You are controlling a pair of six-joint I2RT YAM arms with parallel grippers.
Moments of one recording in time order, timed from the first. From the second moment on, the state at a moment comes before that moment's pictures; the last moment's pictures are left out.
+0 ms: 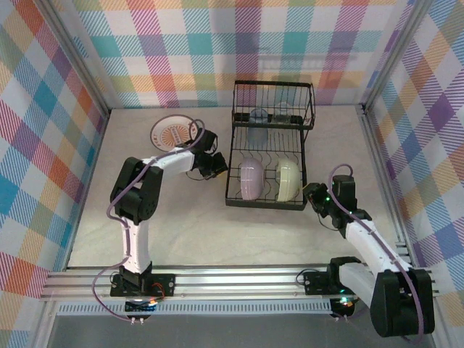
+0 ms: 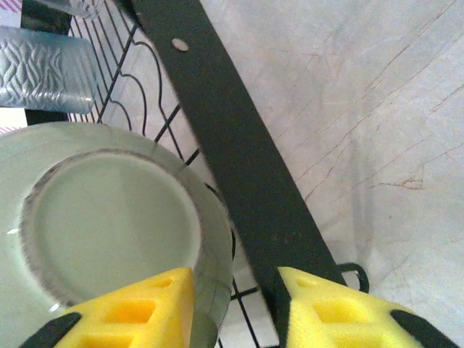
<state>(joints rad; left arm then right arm) -0.43 2.00 1.35 -0.38 0.29 -0.84 0.09 0.96 0.41 -0.18 -0.29 0.99</state>
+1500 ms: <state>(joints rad) -0.35 0.86 0.81 -0.44 0.67 -0.61 0.28 1.25 0.96 -0.68 -0.31 0.49</state>
